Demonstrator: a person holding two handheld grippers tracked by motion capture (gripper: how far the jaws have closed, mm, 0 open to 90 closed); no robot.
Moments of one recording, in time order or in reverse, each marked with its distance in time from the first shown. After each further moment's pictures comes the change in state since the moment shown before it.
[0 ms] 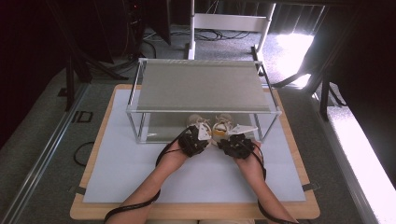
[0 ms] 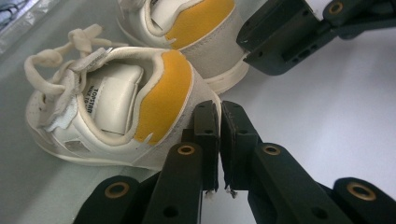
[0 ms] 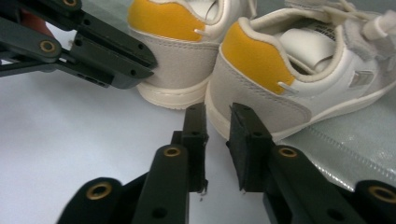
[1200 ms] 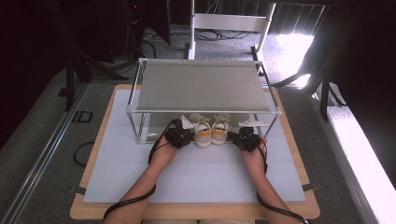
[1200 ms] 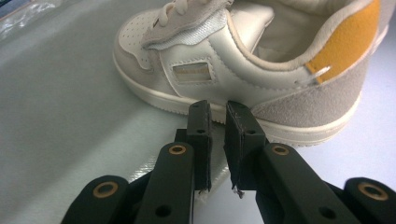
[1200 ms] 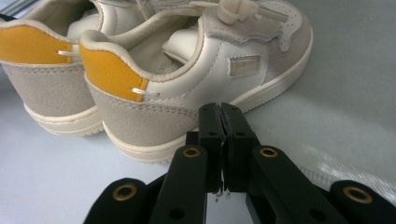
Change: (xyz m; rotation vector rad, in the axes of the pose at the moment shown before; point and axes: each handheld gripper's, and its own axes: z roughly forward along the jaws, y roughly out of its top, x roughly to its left) left arm 0.046 -0.031 0.011 0.011 0.149 -0.227; right arm -0.047 -0.009 0.015 -0.078 -0.096 0.170
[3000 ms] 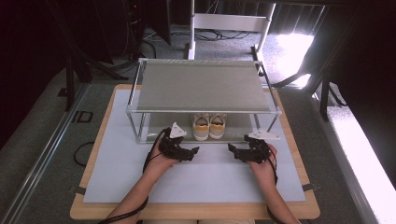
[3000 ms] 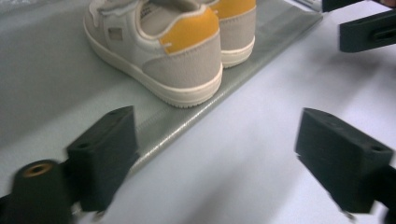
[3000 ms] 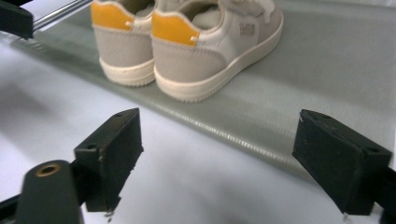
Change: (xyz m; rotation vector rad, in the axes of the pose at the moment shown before) left arm -0.017 -0.030 -0.039 -0.142 -0.144 -0.115; right arm 0.003 -0.031 -0.038 -0.113 0.011 -0.030
